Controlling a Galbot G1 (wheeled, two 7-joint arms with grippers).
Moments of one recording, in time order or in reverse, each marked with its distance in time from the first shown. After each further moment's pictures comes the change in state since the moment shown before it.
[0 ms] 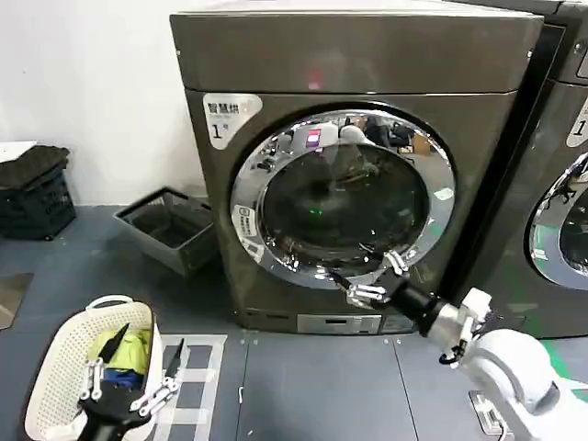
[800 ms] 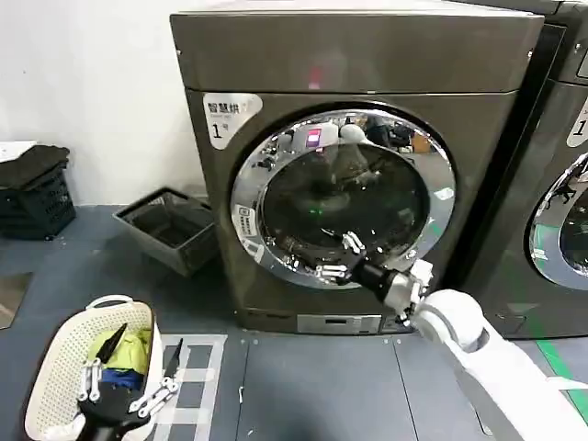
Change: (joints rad) left arm 0.006 -0.036 -0.002 -0.020 0.023 -0.009 0.023; right arm 0.314 0.089 -0.246 -0.321 -0.043 0.099 -0.082
